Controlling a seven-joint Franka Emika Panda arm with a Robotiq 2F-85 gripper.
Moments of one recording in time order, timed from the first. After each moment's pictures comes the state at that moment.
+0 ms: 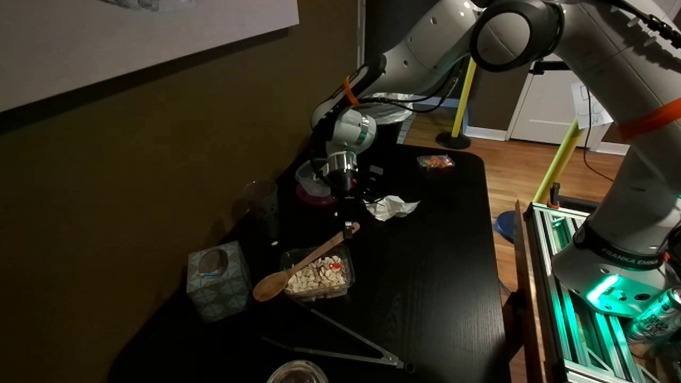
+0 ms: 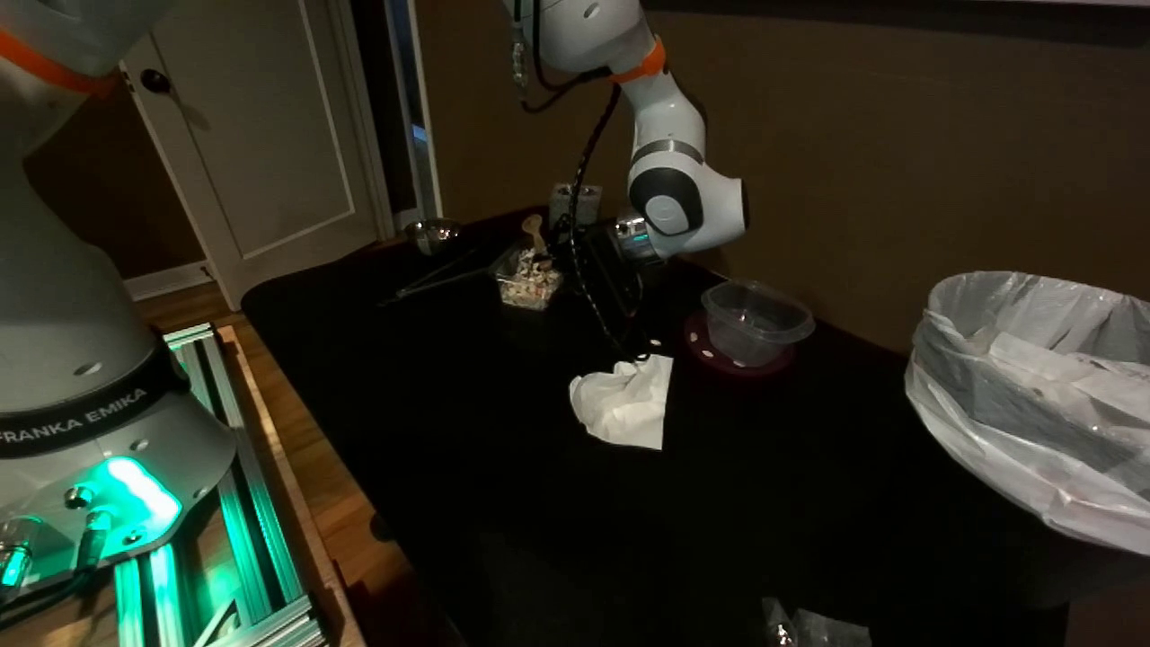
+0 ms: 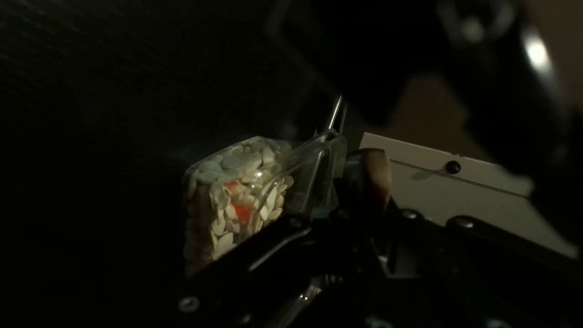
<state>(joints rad) -0.19 0.88 0.03 -1.58 0.76 1.63 -1.19</state>
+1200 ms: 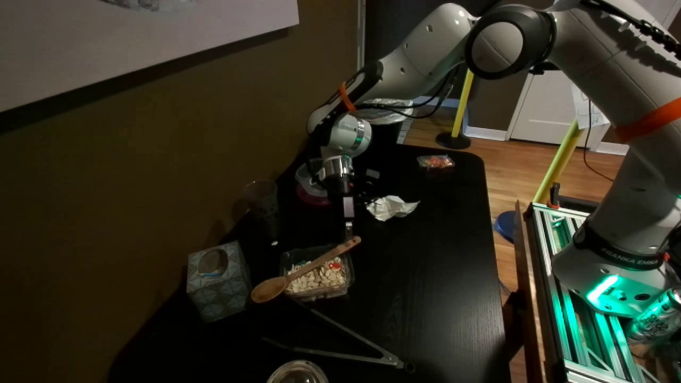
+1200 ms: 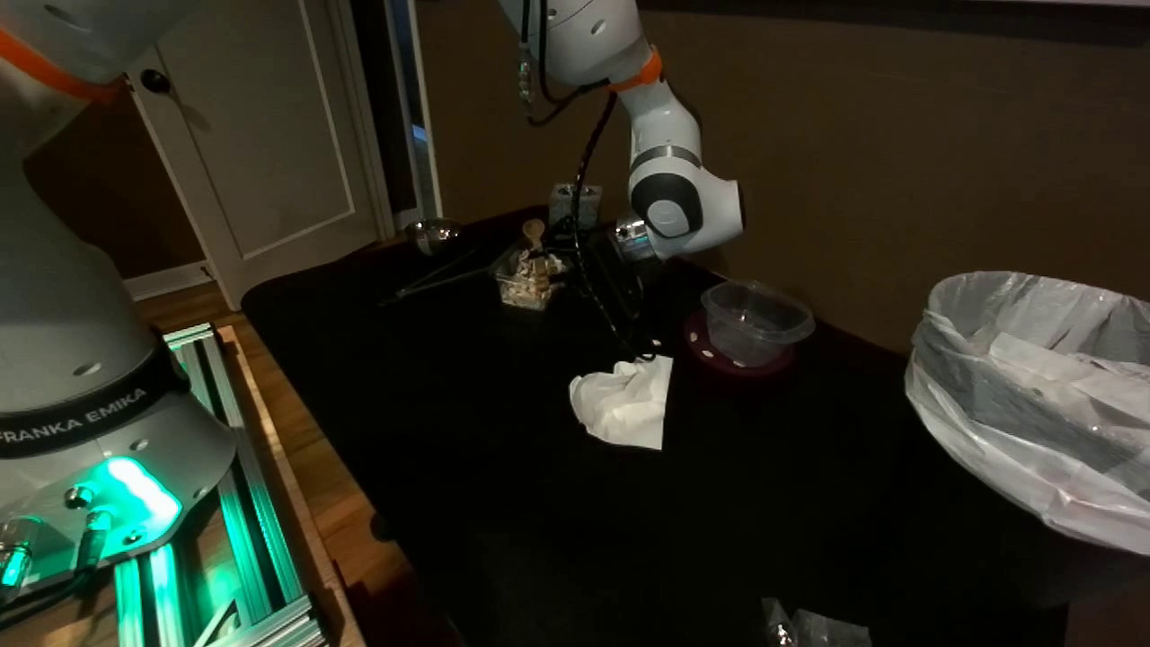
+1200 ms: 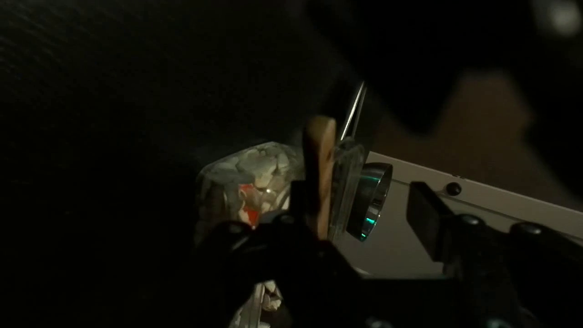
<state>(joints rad) -0.20 0.93 0.06 -1.52 0.70 1.63 -1.20</state>
